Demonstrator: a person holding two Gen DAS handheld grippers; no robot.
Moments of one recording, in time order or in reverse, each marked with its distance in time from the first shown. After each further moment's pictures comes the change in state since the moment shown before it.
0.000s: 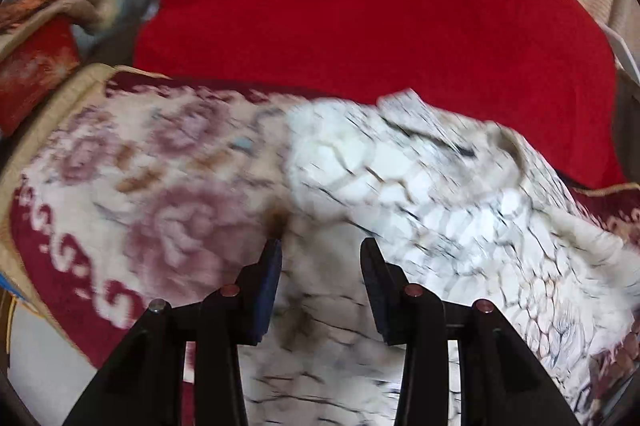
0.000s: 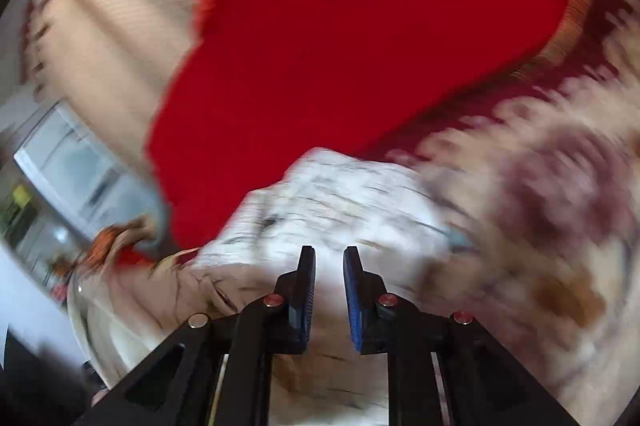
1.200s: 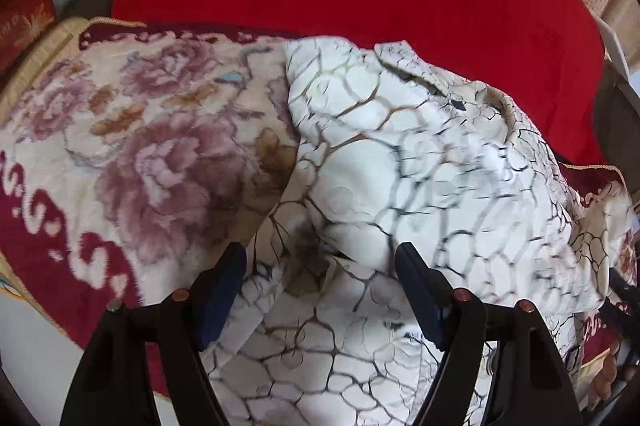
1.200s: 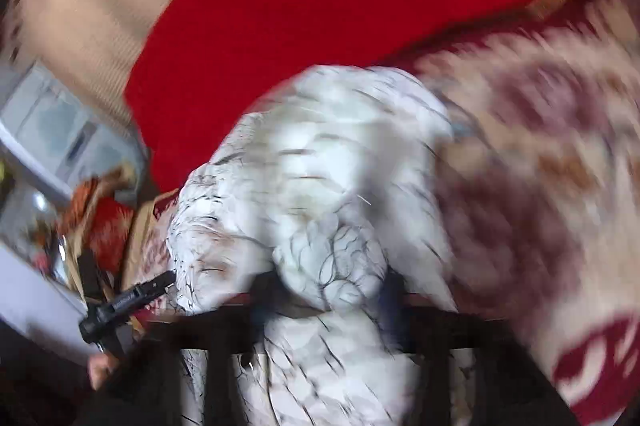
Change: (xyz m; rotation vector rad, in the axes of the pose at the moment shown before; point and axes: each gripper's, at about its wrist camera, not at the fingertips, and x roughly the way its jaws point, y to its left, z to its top) left arm -0.003 0.024 -0.027 -0.021 0.129 -0.102; right arm -0.004 0.045 -0.048 0.016 0.229 -0.093
